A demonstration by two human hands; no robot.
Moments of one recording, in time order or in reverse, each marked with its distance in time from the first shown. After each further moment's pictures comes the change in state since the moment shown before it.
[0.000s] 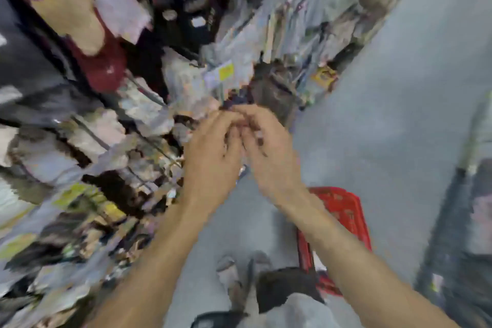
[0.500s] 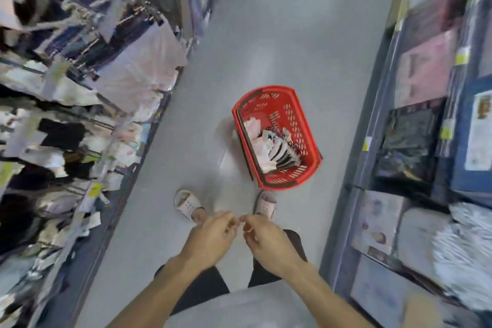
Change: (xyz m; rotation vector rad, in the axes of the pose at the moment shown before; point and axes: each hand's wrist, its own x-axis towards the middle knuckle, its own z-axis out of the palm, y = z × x) left_hand -0.275 -0.082 0.231 0.140 -1.262 -0.335; right_hand -0.346 0.197 -0.077 -0.349 -0.473 0.973
